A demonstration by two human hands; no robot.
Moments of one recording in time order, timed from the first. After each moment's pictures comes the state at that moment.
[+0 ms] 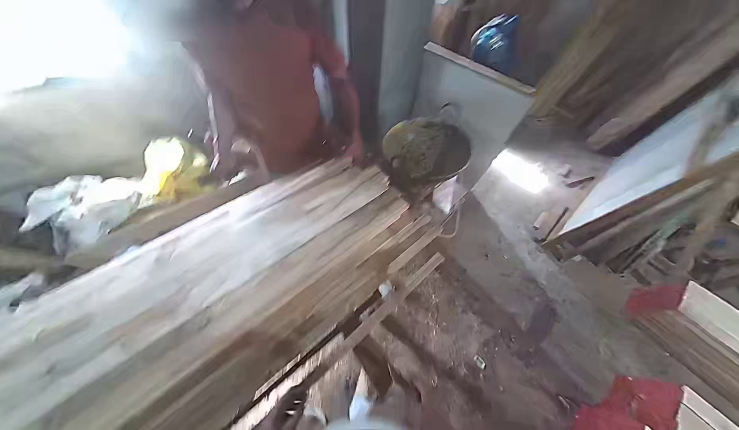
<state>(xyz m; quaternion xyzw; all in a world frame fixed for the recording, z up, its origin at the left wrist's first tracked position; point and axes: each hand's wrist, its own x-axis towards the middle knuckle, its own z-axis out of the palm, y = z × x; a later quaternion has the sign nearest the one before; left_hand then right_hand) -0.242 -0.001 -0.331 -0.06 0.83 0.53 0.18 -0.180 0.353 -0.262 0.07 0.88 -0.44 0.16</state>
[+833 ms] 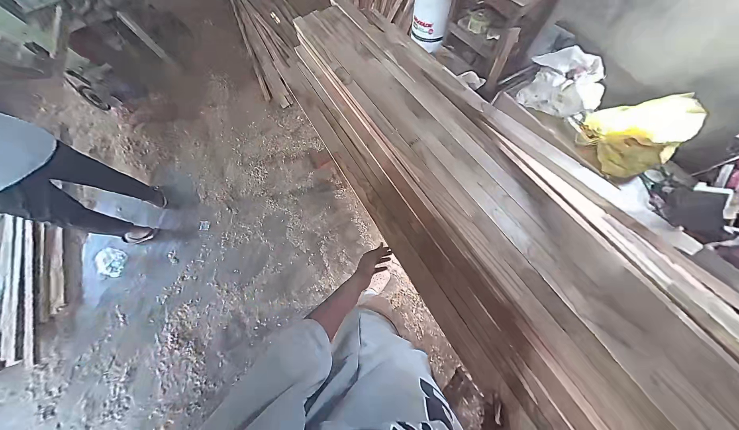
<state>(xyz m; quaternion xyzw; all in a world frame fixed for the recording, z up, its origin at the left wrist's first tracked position) -0.106 -0.312 -0.378 -0.56 0.31 0.75 -0.19 -0.287 0.100 -0.370 -0.23 0.91 -0.32 0.10</state>
